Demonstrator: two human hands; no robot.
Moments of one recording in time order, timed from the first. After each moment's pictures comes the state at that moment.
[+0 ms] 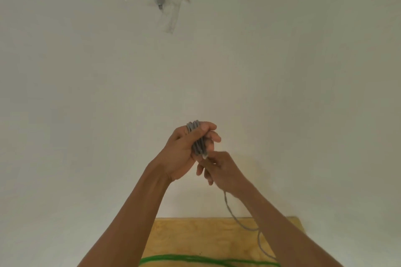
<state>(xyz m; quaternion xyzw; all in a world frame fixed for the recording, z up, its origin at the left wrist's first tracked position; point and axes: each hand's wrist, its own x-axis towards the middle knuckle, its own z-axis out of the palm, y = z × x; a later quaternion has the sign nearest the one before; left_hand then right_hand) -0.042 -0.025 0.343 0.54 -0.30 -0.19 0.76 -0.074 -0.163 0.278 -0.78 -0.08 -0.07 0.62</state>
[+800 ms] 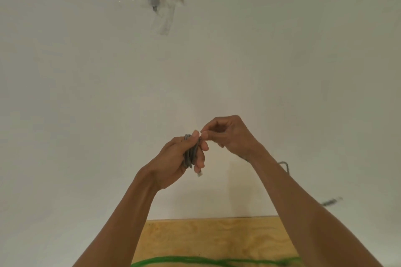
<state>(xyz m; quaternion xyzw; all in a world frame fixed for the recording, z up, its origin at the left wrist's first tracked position) -0.043 -0.012 0.335 0.63 -0.27 -0.23 0.69 -0.049 -0.204 0.343 -0.75 -0.17 -0.12 0.63</state>
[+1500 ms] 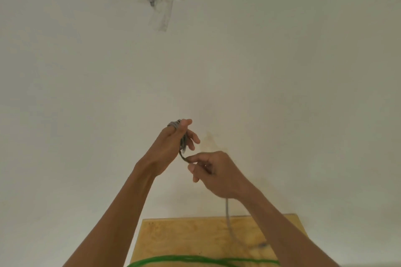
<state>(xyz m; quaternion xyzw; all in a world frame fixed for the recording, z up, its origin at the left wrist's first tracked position) -0.015 -0.011 0.339 0.75 -0.23 -0.08 0.62 -0.086 -0.161 0.289 -0.84 -0.12 -0.08 0.52</state>
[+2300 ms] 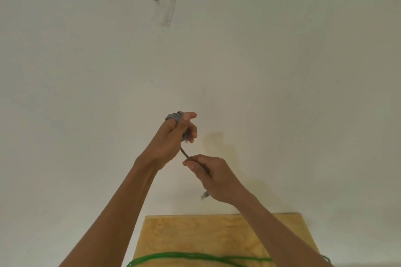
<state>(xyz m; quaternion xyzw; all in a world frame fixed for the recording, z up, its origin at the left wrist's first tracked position) -0.009 -0.009 0.343 0.75 -0.27 -0.01 0.61 -0.080 -0.150 0.269 -0.83 -0.14 -0.11 0.52</state>
